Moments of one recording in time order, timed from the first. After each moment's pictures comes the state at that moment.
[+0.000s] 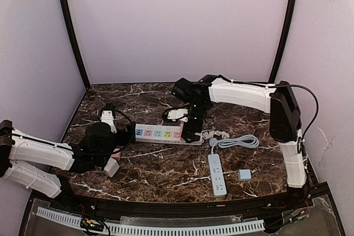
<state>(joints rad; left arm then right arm) -0.88 1.22 0.36 0.56 -0.70 -0.35 0.88 2.19 1.91 -1.08 0.04 -0.54</state>
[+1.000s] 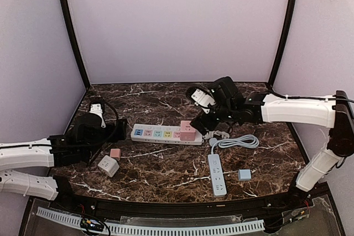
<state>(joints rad) -0.88 0.95 0.47 0.02 -0.67 -0.51 0.89 1.57 1.16 -0.32 0.18 -0.21</state>
